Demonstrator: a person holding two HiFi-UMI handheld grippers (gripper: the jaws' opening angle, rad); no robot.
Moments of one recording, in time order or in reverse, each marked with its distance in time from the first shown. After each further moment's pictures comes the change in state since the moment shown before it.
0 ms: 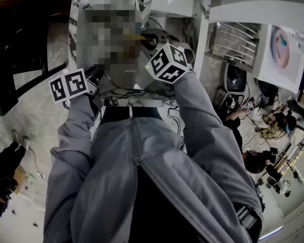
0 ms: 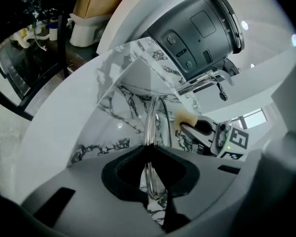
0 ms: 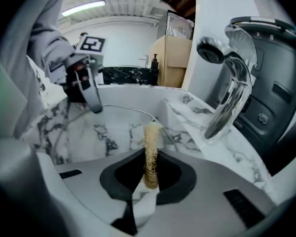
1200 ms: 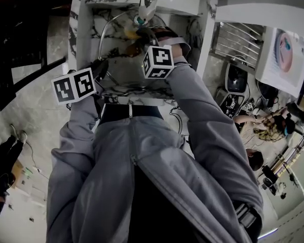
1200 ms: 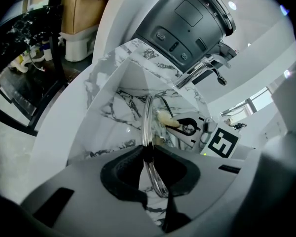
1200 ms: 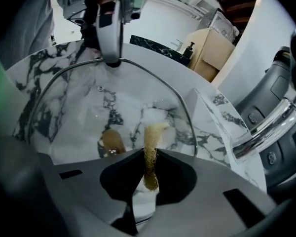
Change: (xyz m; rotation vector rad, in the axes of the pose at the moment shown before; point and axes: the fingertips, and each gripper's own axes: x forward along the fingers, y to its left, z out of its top) left arm 0.000 0.002 -0.004 0.143 -0.004 0.129; right arm 0.055 0.020 -0.033 -0.400 0.155 -0.019
